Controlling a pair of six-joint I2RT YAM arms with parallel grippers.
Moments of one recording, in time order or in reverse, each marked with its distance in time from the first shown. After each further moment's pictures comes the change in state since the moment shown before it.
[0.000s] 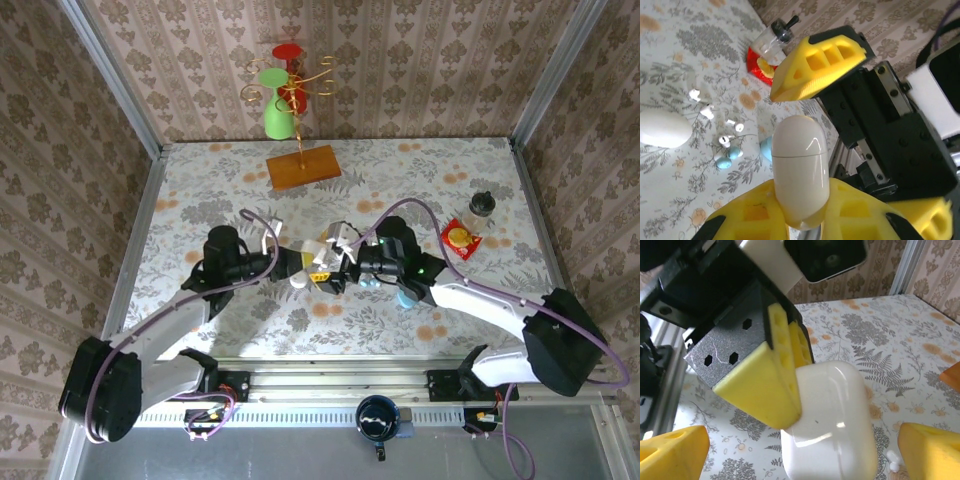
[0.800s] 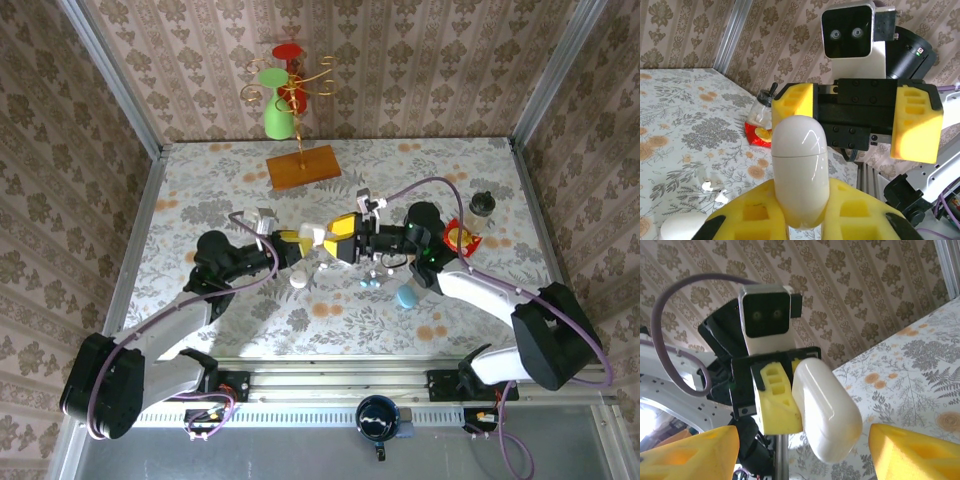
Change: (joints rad) left arm -0.001 0.023 -0.028 0.363 -0.050 0.117; right arm -0.182 0.064 -0.012 0.435 -0.361 0.753
